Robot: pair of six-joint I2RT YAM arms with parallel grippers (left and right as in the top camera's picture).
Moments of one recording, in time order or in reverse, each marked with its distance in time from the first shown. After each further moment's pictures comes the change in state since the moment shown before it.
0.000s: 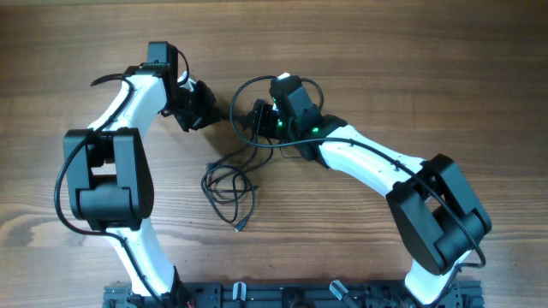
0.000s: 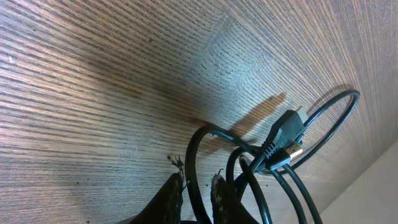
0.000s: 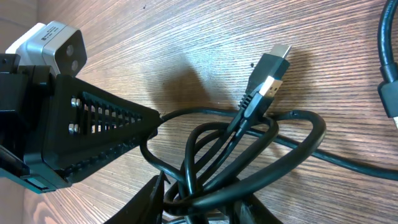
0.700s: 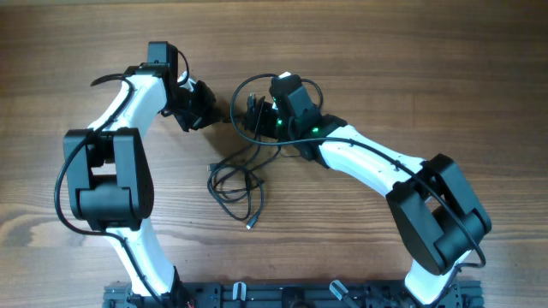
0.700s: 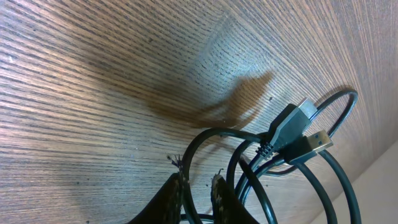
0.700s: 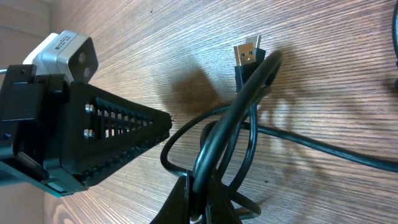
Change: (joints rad) left arm 0.000 0.000 0.000 0.000 0.000 0.000; right arm 0.000 0.000 0.000 0.024 -0.023 0.056
